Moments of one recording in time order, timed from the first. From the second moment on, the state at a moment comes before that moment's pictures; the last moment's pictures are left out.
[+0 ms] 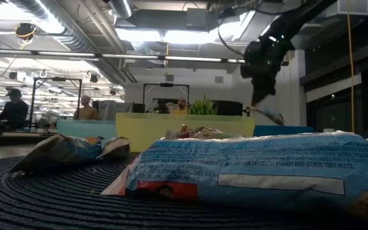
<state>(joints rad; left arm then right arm) -0.26 1.24 1.24 -0.60 -0.48 -0.50 -0.93 1.69 1.37 -0.93 -0.30 -0.34</state>
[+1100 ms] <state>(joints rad) -0.26 1.24 1.24 -0.59 -0.55 -0.51 -0.94 1.69 1.23 -0.86 -0.25 -0.34</state>
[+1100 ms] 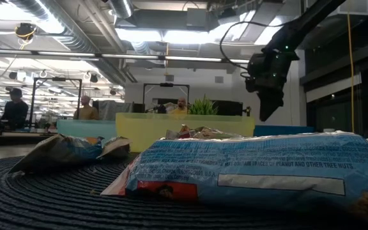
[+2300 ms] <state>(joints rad) -0.59 1.34 0.88 -0.48 -0.46 -1.57 -0.58 1.38 1.43 -0.67 -0.39 -0.36</state>
